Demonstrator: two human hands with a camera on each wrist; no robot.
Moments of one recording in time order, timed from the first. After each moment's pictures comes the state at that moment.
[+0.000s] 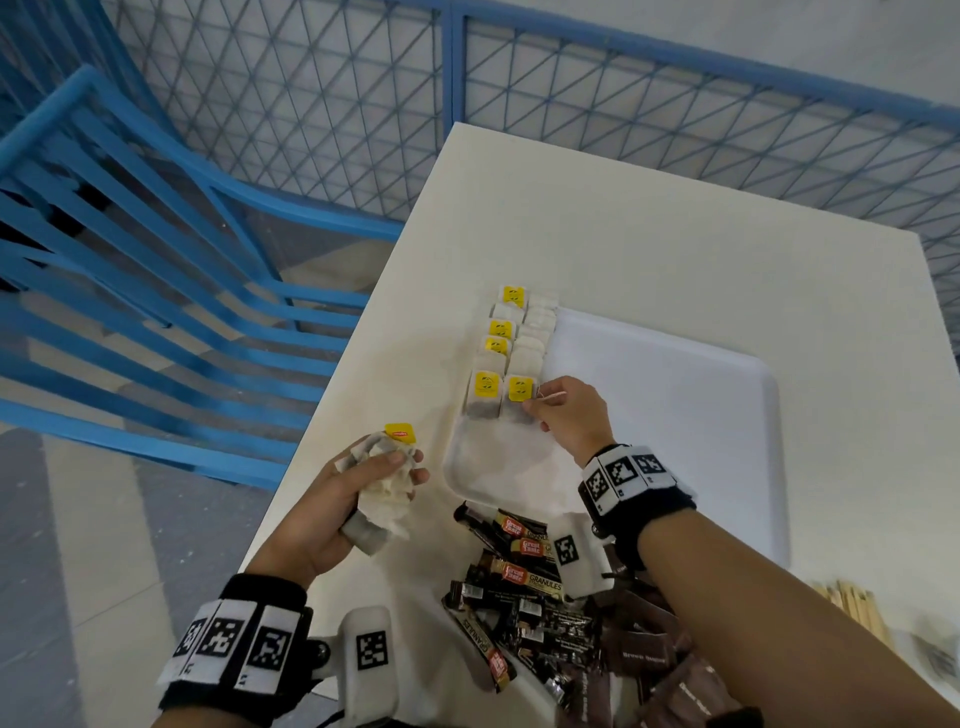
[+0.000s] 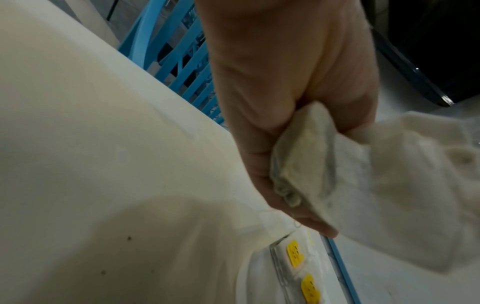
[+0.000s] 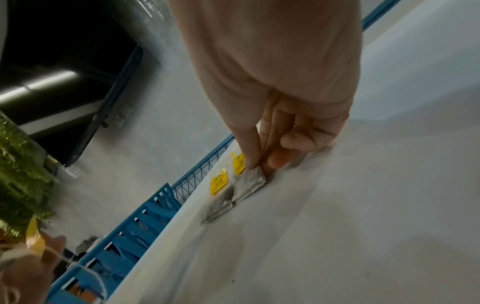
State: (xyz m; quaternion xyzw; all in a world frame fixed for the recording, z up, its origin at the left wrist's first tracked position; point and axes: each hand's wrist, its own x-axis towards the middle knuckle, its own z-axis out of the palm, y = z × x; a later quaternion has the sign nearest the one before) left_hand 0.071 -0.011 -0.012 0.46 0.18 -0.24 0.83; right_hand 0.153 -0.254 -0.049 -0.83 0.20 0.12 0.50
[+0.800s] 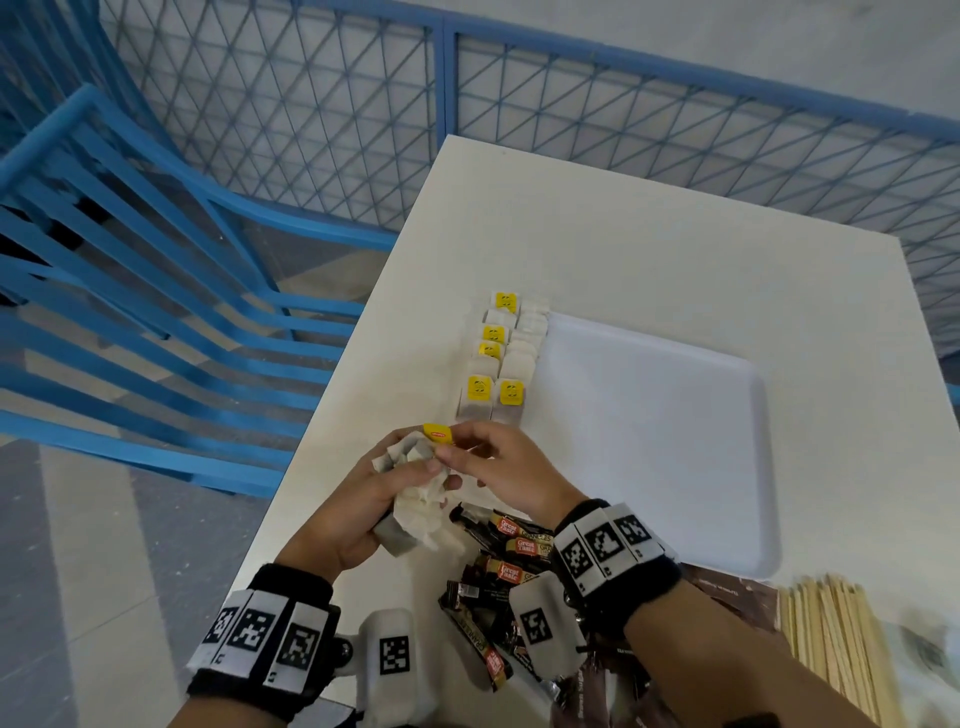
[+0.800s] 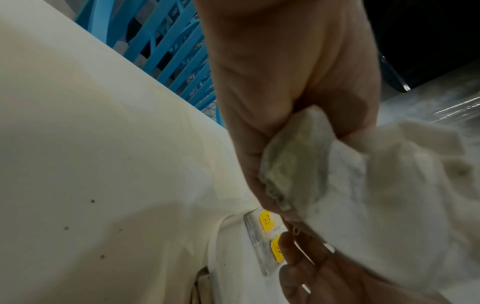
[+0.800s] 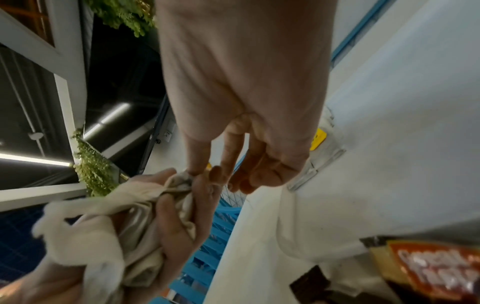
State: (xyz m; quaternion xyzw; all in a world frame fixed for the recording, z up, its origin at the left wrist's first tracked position) left_hand 0.074 -0.040 0.007 0.48 0.14 -0.26 0.82; right_hand 0.099 -0.202 -0.005 -0.78 -0.02 0.25 0.58
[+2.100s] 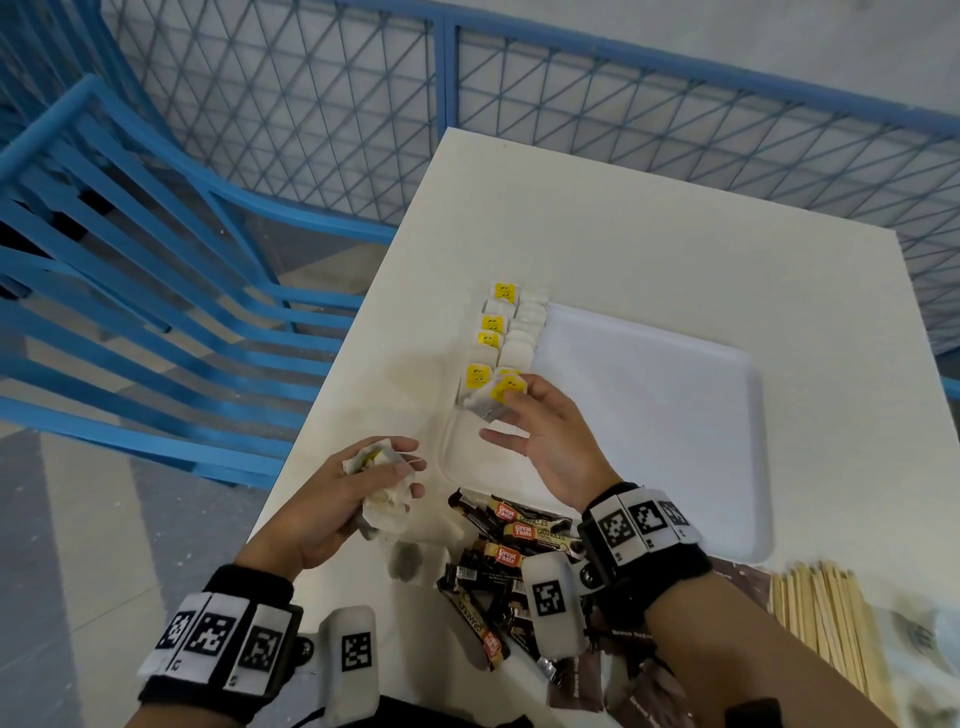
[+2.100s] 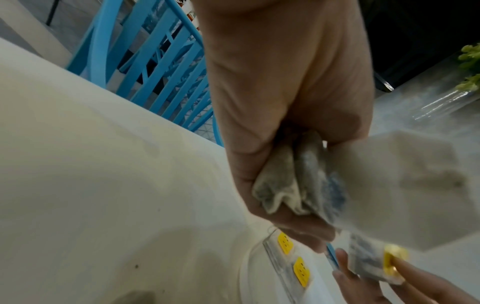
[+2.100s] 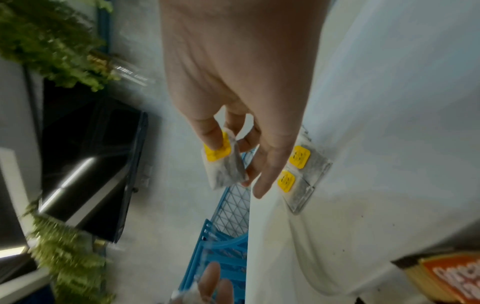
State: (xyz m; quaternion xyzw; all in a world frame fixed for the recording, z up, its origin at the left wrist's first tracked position) left_hand 0.059 -0.015 0.012 0.58 0.18 -0.29 0.74; right_hand 0.100 -0.228 0.012 -0.56 0.13 0.19 0.79
